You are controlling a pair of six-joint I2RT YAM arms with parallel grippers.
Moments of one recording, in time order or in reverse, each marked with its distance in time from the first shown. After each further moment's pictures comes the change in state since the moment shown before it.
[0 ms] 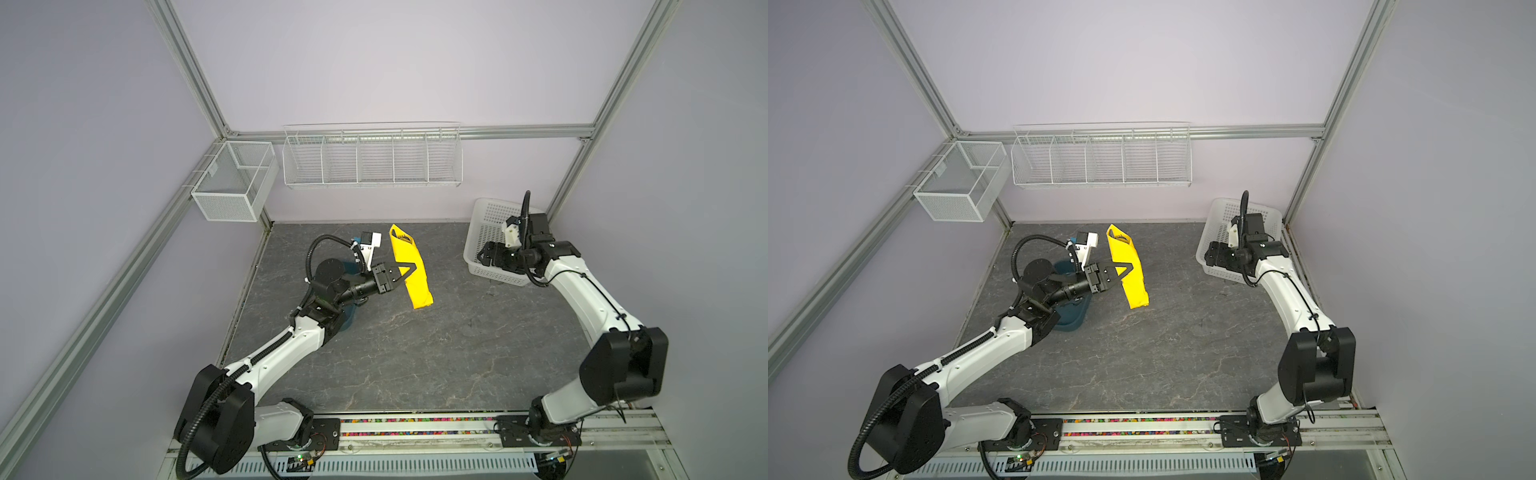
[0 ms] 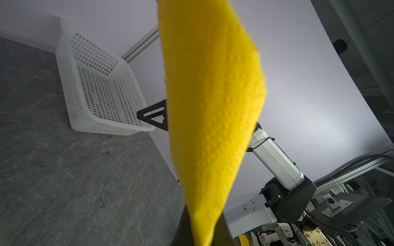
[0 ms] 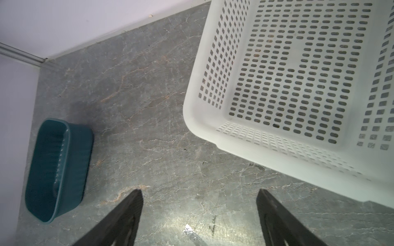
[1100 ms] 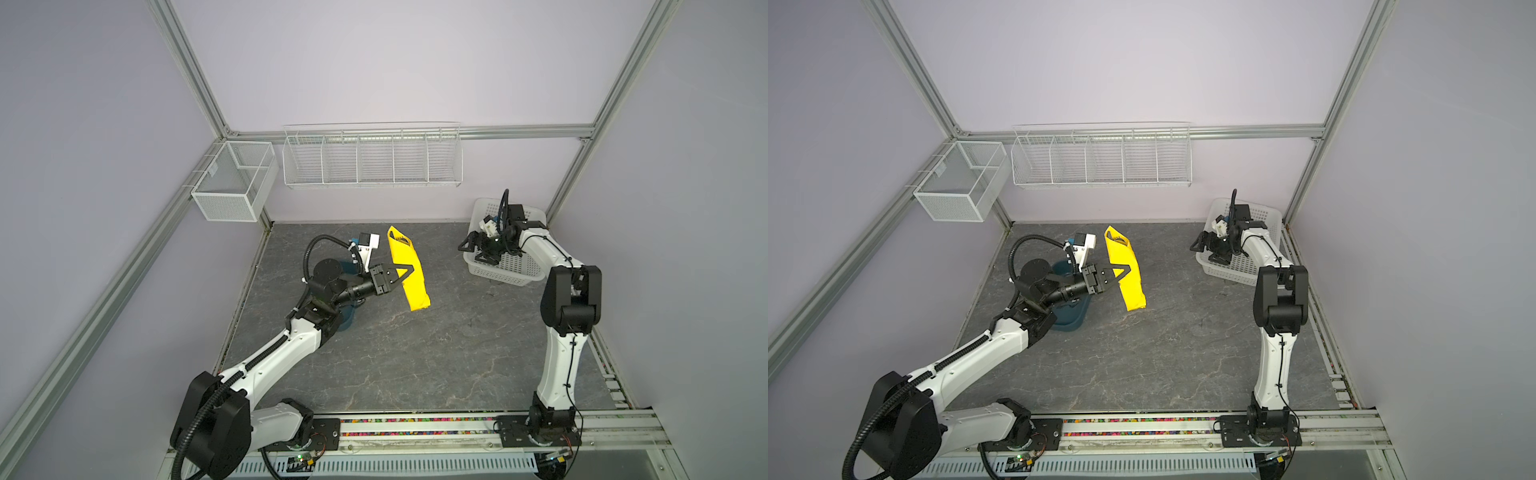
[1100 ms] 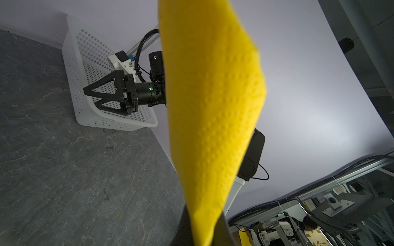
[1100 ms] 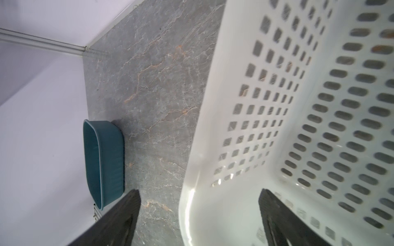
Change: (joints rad) left arm 0.014 -0.034 -0.003 -0.073 0.010 0.020; right arm -0.056 0.546 0.390 -0.052 -0.426 -0.010
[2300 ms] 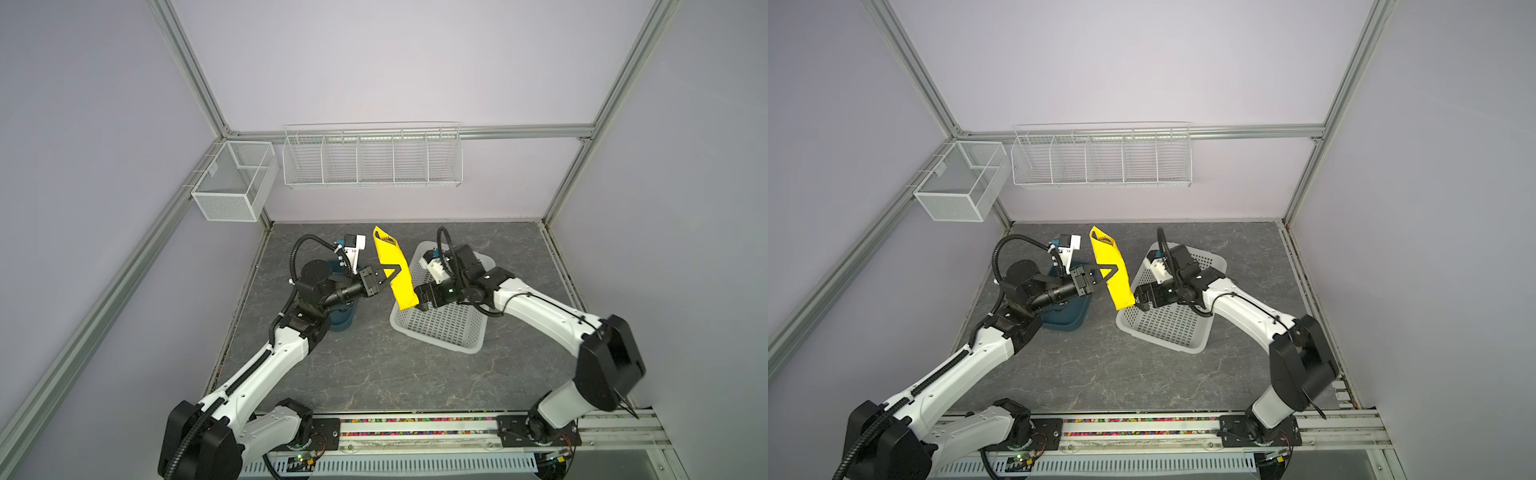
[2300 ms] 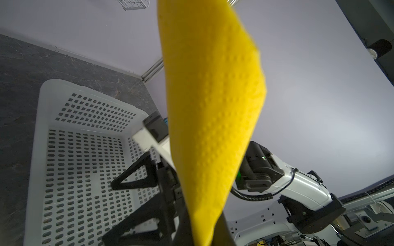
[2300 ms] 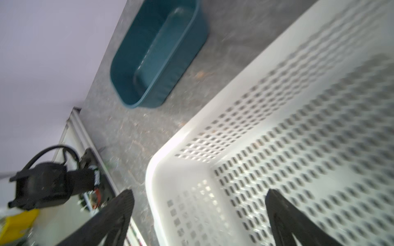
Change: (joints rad) left arm 0.056 -0.111 -0.002 -0.198 -0.055 0.097; right arm 0.513 -0.642 -0.630 0.295 0.304 0.033
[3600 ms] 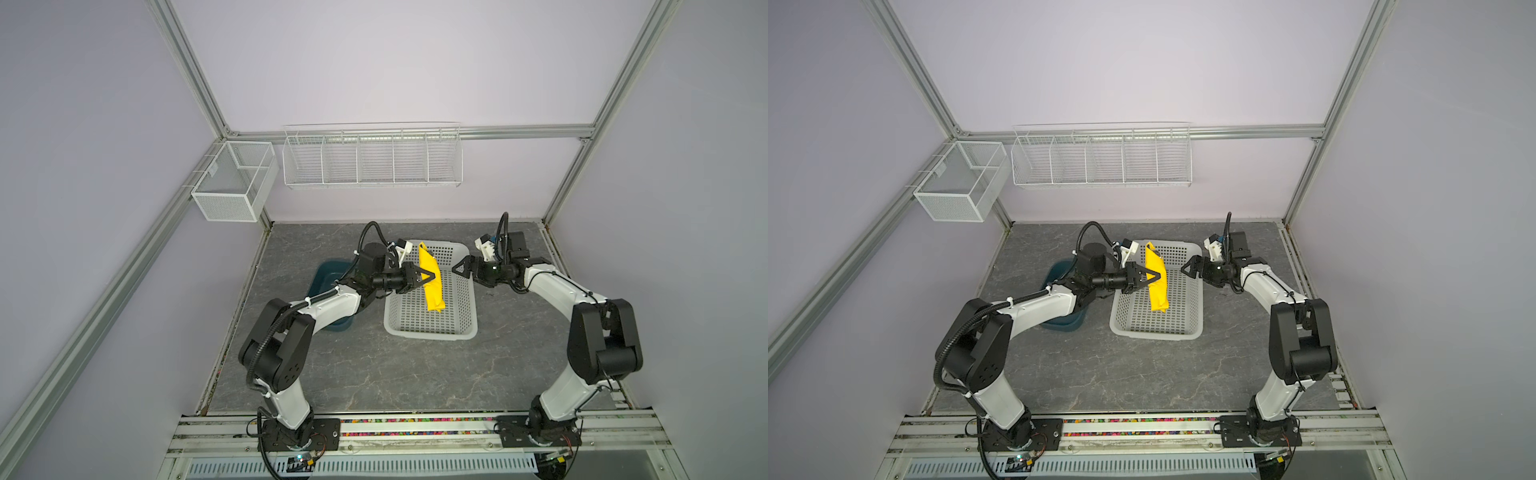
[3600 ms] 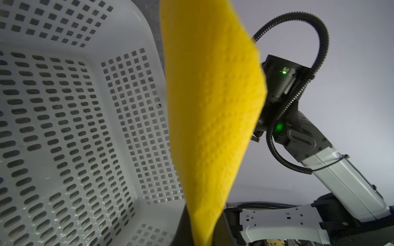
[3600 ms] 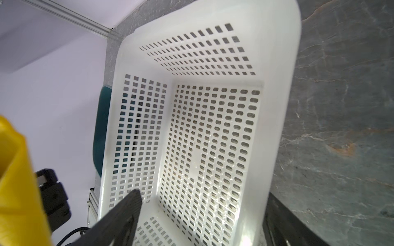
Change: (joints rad) left arm -0.120 0.651 0.306 -0.006 0.105 -0.030; right arm -0.422 0.199 0.011 0.085 -0.270 0.060
